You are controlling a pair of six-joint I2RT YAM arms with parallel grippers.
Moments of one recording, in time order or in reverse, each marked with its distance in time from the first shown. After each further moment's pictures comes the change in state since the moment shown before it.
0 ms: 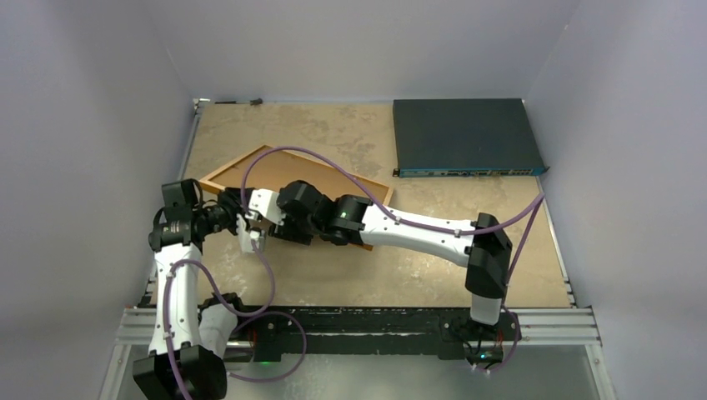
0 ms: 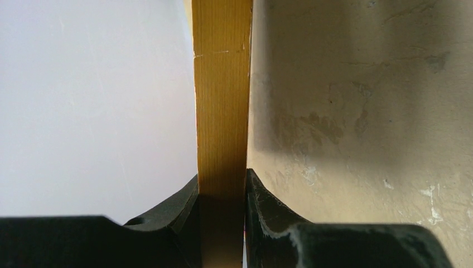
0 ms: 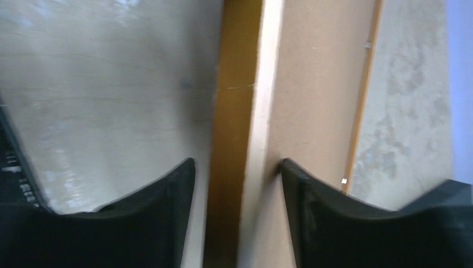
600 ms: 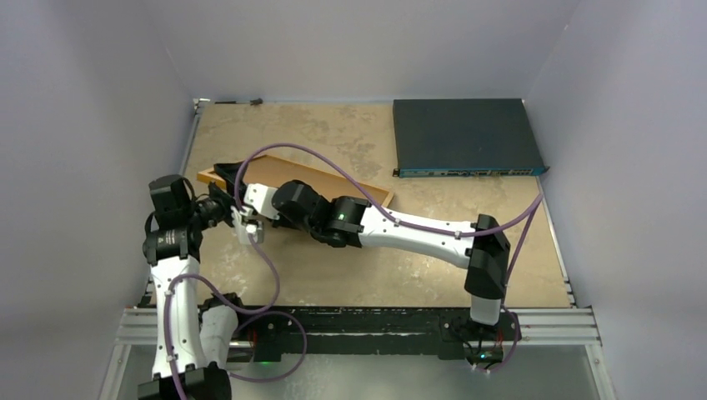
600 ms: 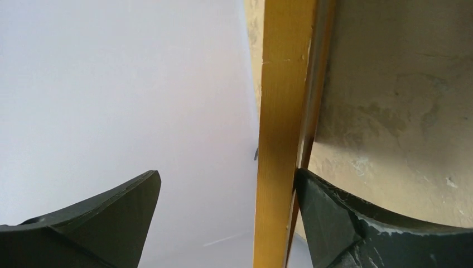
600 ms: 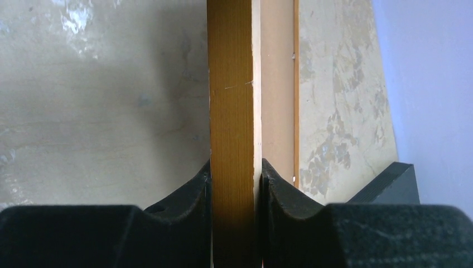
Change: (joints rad) left arm 0.003 -0.080 0.038 0.100 0.011 -0.126; right arm 0.030 0.018 0.028 0.058 0.209 -0.051
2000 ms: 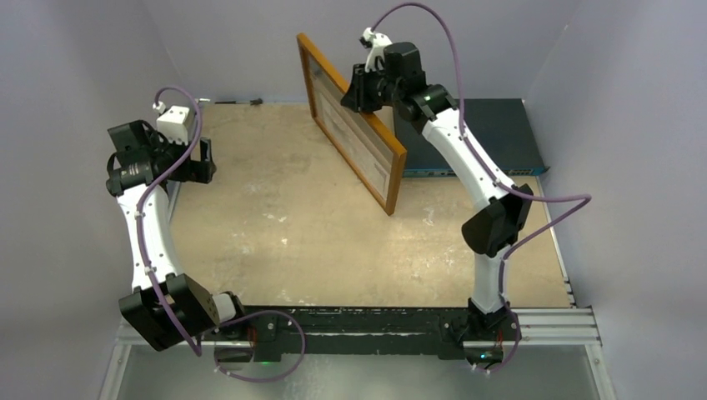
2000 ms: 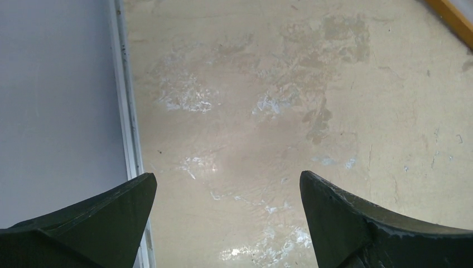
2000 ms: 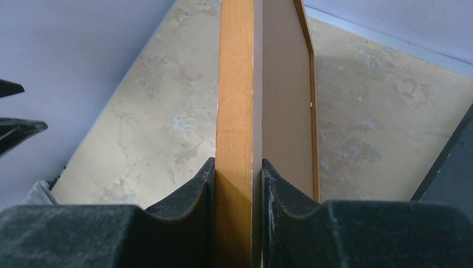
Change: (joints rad) left arm 0.176 0.473 0.465 -0.051 -0.503 -1.585; right arm -0.688 0.135 0.507 -0.135 -0.600 0.644
